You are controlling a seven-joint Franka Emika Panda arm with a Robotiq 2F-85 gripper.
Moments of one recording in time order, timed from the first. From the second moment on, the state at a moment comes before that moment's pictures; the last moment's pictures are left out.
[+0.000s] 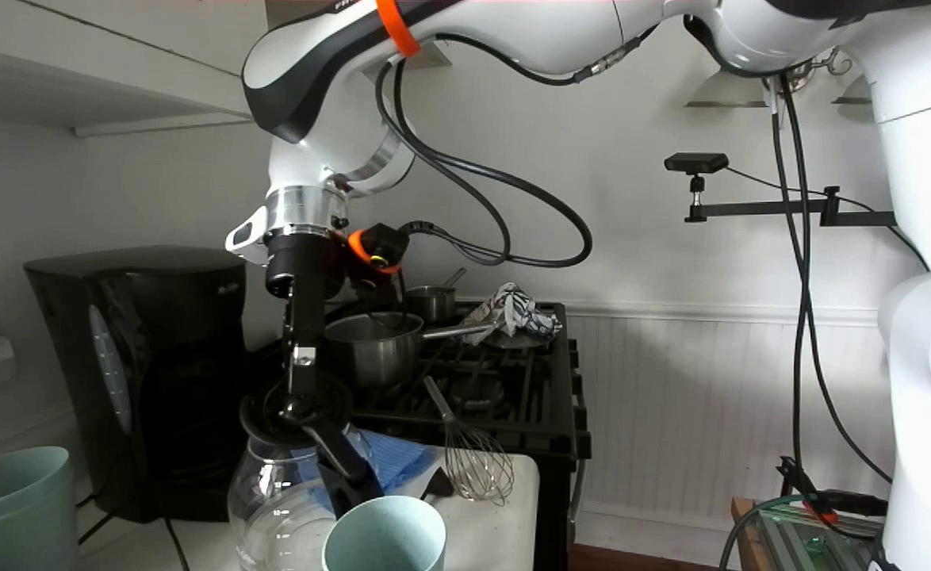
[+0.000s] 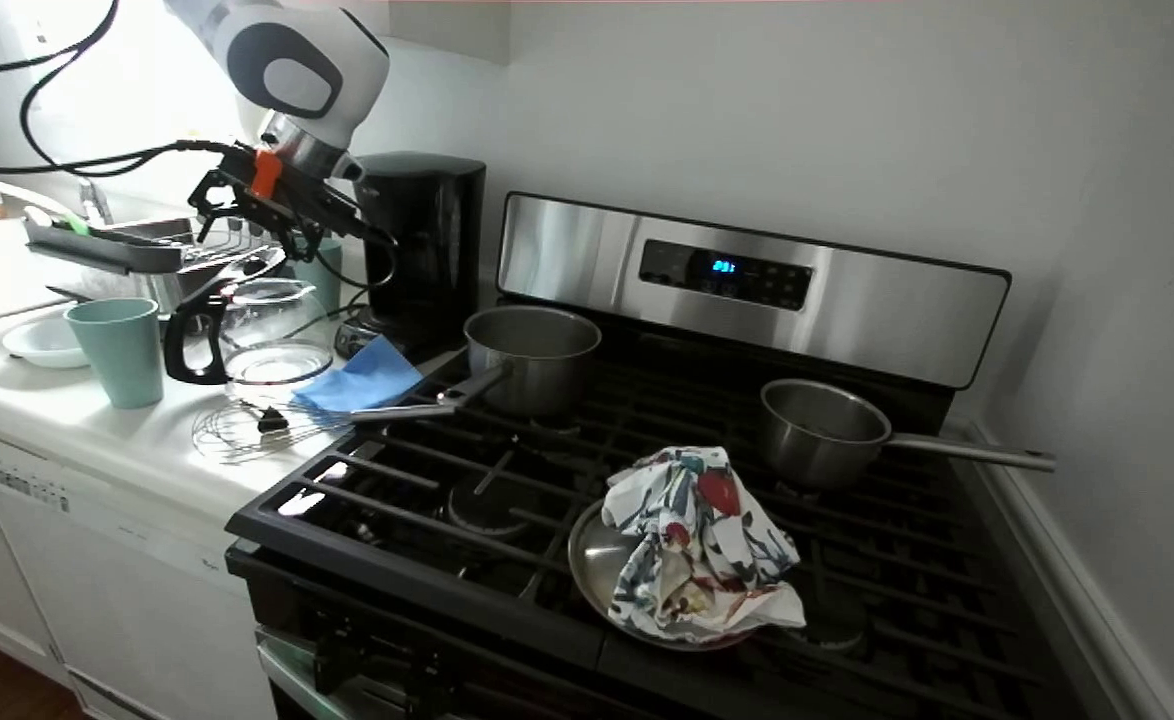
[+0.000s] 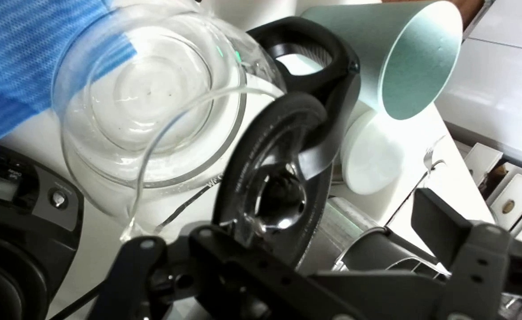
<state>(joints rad) -0.04 0.28 0.06 -1.72 0.48 1.71 -0.92</state>
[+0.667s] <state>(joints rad) -0.04 0.14 0.06 -1.78 0.50 1.64 -0.88</state>
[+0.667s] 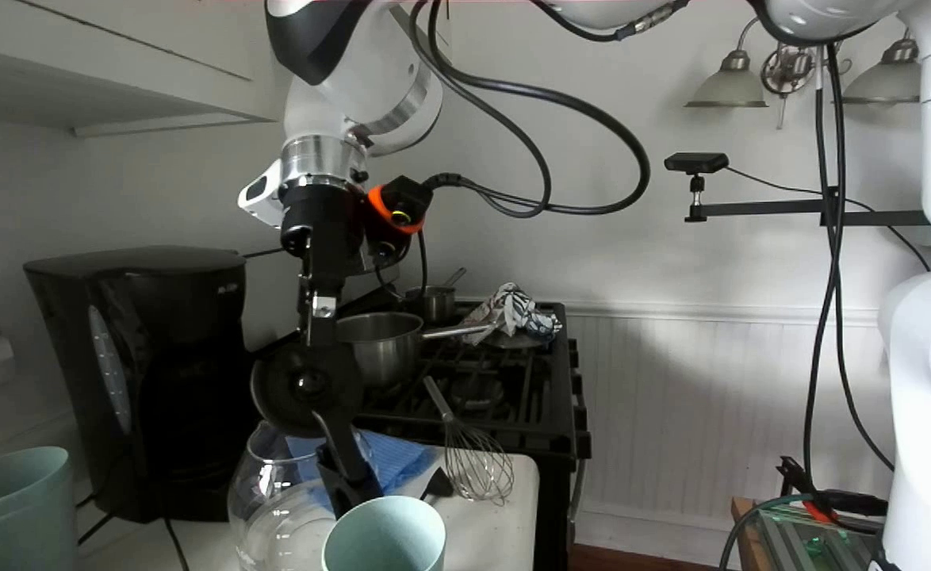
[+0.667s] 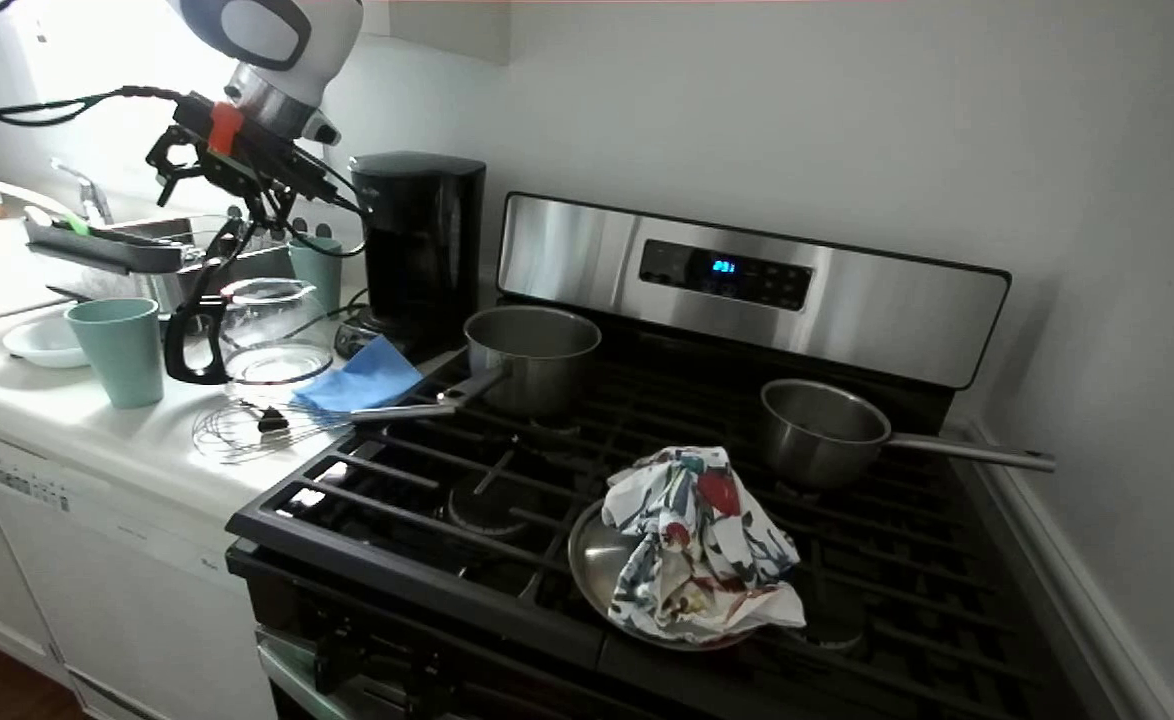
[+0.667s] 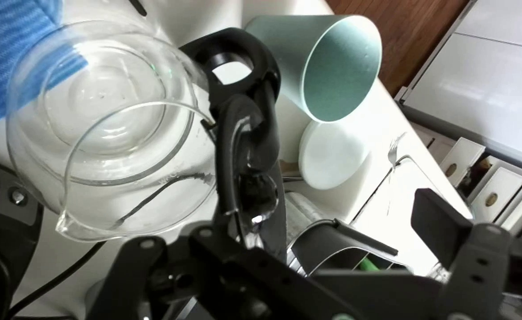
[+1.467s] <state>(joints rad) -0.02 0.09 0.06 -1.84 0.50 1.52 -0.86</state>
